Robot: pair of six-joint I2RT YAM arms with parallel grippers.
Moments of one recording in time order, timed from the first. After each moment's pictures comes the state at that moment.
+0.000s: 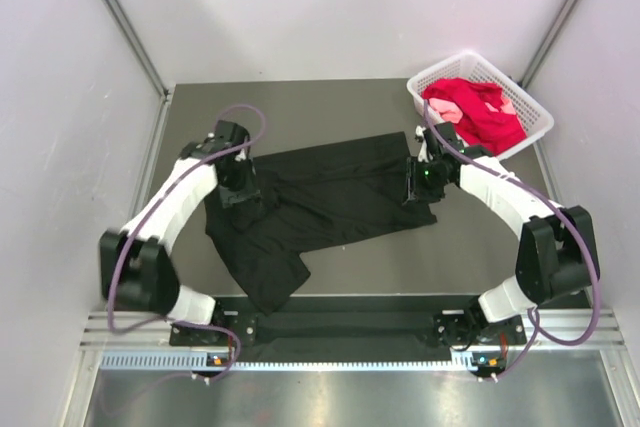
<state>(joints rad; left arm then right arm) -0.23 1.56 1.20 -0.94 -0.01 -0.47 0.32 1.50 1.09 -0.69 -0.17 0.34</state>
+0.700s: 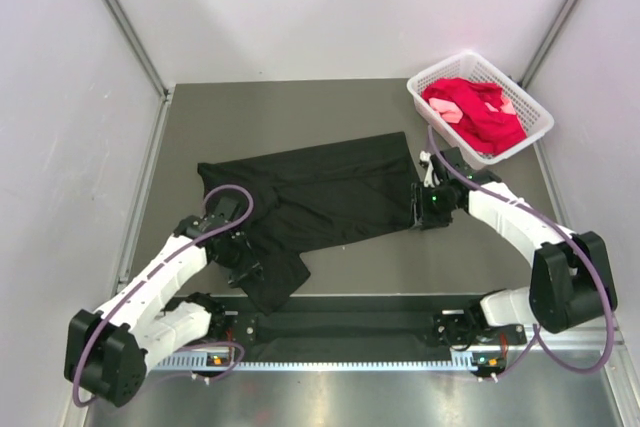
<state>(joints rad) -0.40 0.97 0.63 -1.03 0.10 -0.92 0.32 1.35 0.86 -0.68 -0.20 0.31</state>
